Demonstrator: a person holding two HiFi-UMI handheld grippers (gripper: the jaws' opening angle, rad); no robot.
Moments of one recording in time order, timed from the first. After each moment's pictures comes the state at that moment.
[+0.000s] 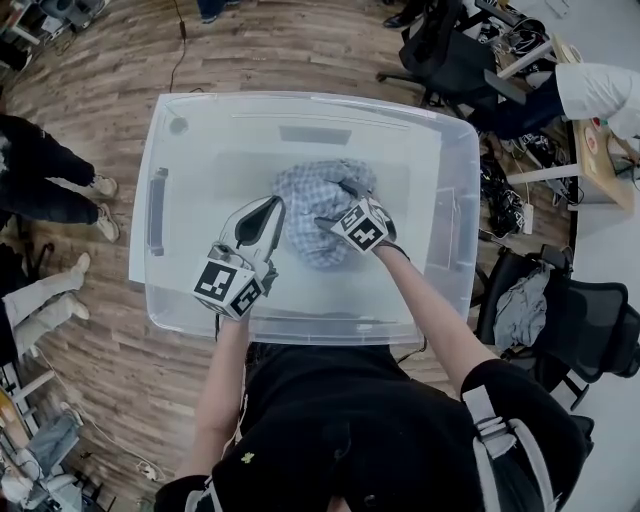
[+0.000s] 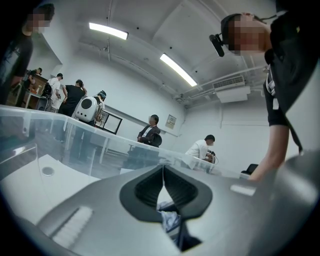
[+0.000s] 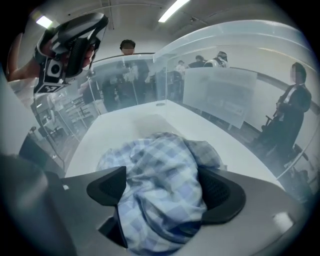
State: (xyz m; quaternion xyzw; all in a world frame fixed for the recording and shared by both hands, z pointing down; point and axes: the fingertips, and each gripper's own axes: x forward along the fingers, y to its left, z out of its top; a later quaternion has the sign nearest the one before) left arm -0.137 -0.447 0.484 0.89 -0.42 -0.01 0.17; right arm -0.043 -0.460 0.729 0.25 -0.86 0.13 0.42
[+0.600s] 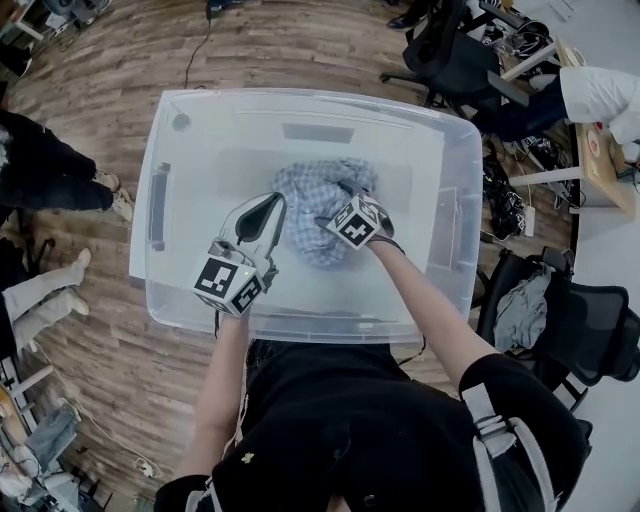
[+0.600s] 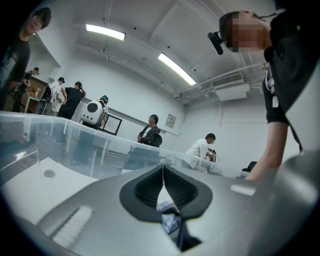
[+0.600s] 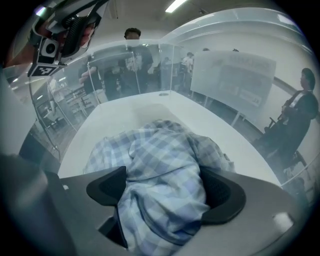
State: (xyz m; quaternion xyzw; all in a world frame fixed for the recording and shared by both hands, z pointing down) left arm -0.139 -0.445 0.483 0.89 -0.43 0.00 0.16; right arm -0.049 -0.458 0.756 0.23 -0.85 0.12 0.47
